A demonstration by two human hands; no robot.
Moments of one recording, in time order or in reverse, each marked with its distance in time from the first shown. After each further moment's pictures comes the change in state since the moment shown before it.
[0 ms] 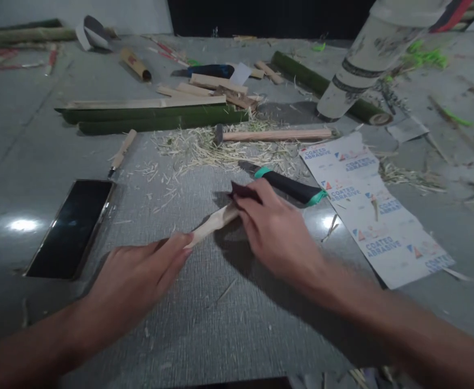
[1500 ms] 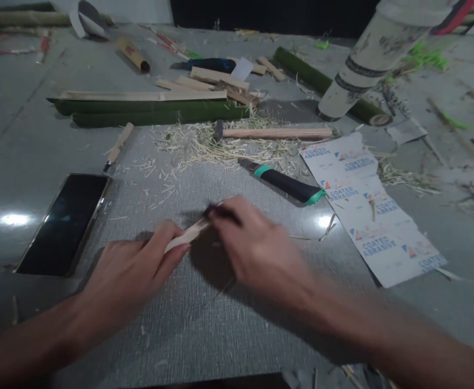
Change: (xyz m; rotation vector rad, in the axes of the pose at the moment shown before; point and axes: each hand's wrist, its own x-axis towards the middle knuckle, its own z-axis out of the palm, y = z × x) left_hand 0.012 0.003 -0.014 -0.030 -0.255 -0.186; right_hand 0.000 -0.001 0.002 0.006 -0.118 -0.050
